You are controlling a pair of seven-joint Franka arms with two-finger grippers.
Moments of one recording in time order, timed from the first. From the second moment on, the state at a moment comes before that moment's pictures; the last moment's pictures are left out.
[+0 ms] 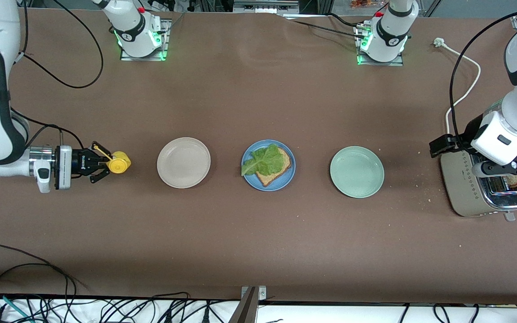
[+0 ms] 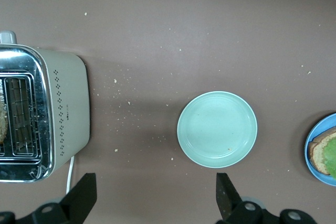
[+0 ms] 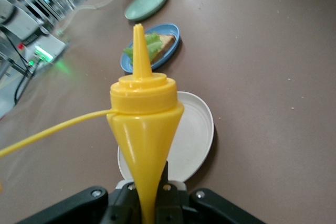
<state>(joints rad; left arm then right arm) 0.22 0.26 -0.35 -1.45 0.11 1.64 -0.22 -0.03 0.54 -0.18 -1.70 0.92 1.67 -1.74</state>
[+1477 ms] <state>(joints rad) 0.66 0.43 -0.33 -1.45 0.24 1.86 0.14 0.87 0.61 -0.19 -1.34 -0.43 1.69 -0.54</state>
